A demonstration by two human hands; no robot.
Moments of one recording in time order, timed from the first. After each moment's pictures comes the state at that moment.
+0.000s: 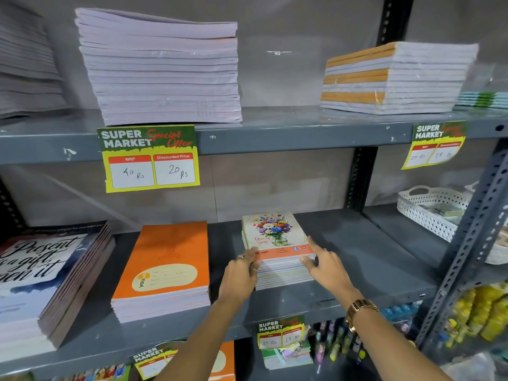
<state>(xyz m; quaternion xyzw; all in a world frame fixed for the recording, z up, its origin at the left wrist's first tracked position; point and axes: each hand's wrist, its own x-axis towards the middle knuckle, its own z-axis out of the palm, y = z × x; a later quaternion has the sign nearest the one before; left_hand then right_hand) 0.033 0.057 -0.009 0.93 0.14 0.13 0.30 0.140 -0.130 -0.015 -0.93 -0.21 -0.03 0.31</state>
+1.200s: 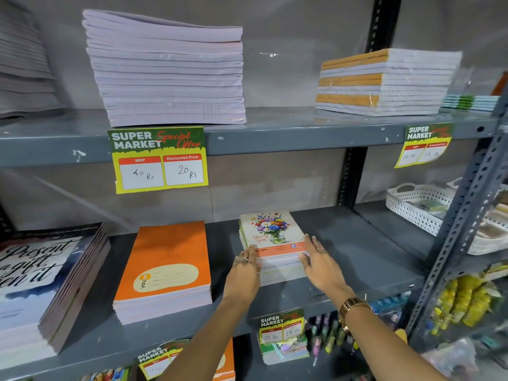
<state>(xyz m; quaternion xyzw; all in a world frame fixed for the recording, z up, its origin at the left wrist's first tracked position) 0.030 0.050 -0.009 0.96 0.15 0.07 0.22 0.117 -0.119 -0.010 -0.96 -0.18 -0.04 0.20</state>
